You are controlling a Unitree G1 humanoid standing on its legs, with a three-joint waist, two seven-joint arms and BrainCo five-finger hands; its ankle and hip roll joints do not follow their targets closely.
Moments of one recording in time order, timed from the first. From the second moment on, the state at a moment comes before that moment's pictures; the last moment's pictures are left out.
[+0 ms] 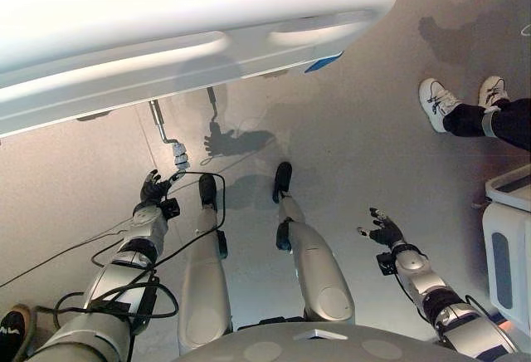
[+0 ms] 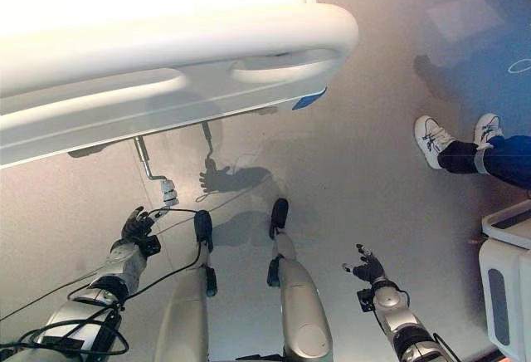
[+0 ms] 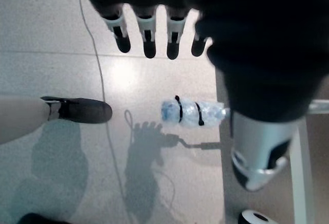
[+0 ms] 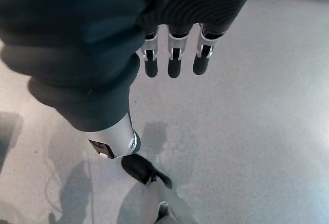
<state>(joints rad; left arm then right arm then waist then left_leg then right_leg) -0.52 0.40 -0.14 1.22 -0.62 -0.18 0.13 -0.16 -0.40 0.29 0.98 0.19 -0.18 -0.09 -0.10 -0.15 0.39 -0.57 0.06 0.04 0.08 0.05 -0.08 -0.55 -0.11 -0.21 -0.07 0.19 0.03</state>
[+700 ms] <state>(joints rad) -0.68 0.45 -0.22 1.18 -0.62 -0.18 0.16 -0.17 -0.41 0.29 0.82 0.20 -0.20 -0.09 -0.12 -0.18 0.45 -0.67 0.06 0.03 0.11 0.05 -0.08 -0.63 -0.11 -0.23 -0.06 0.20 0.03</state>
